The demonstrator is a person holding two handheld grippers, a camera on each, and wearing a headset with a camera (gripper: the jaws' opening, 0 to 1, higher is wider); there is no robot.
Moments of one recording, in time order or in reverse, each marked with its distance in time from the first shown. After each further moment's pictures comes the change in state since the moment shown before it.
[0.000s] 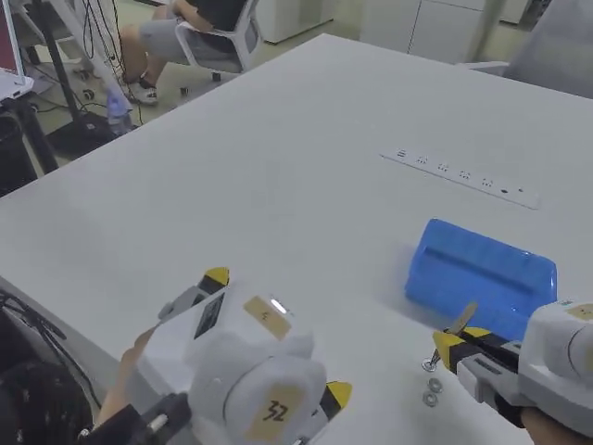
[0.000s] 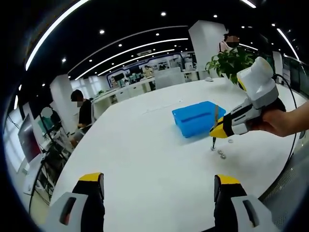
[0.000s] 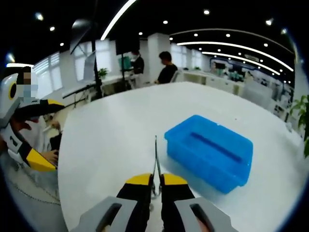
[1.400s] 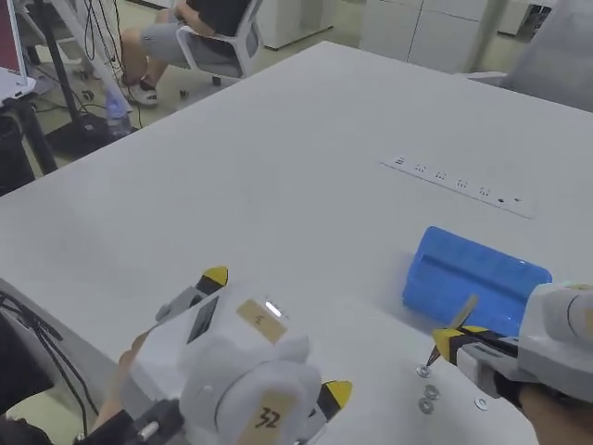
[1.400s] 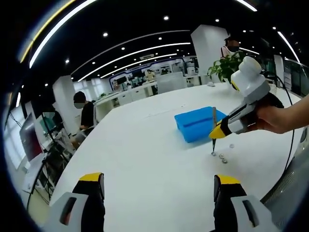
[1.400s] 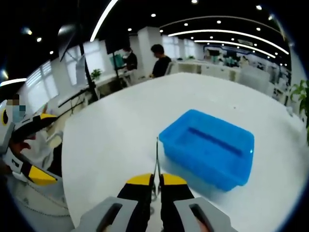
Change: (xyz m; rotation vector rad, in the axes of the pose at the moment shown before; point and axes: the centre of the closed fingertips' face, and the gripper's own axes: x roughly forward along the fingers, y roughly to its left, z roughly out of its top) left arm -0.003 0.006 0.006 -0.019 -0.040 0.024; right arm 0.005 -0.006 0.007 0.126 0.061 0.018
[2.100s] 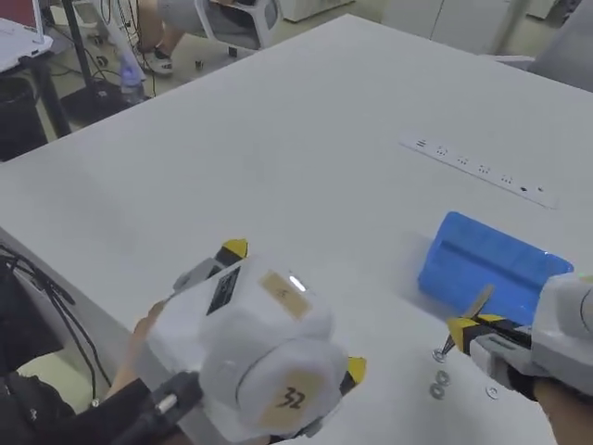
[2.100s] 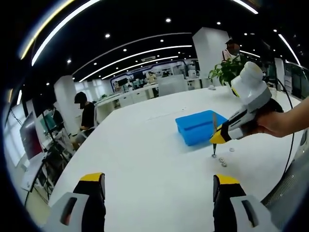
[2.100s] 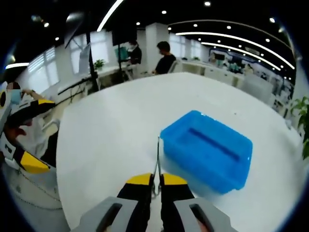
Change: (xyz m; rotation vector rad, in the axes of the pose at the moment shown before) left arm -0.003 0.003 0.005 -0.023 -0.028 0.003; right arm -0.002 -0.004 -0.004 -0.061 0.016 -0.048
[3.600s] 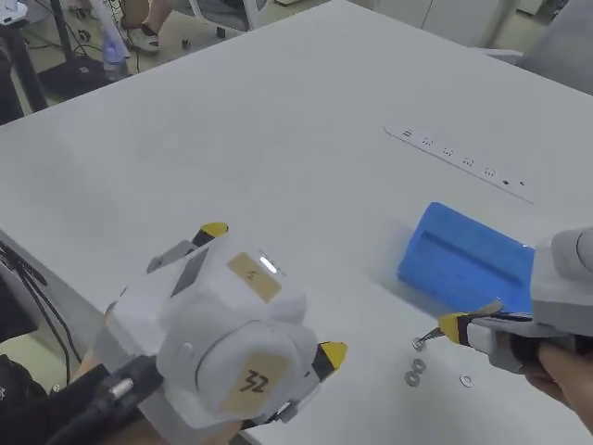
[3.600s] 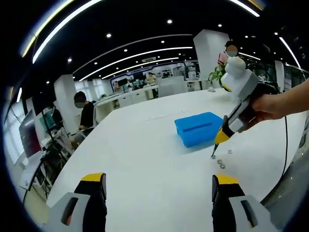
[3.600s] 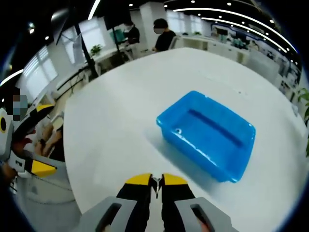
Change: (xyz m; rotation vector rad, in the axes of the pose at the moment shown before) left arm -0.001 -0.003 0.001 -0.011 -0.005 -0.010; right arm -0.011 -0.002 -0.008 0.044 0.255 0.087
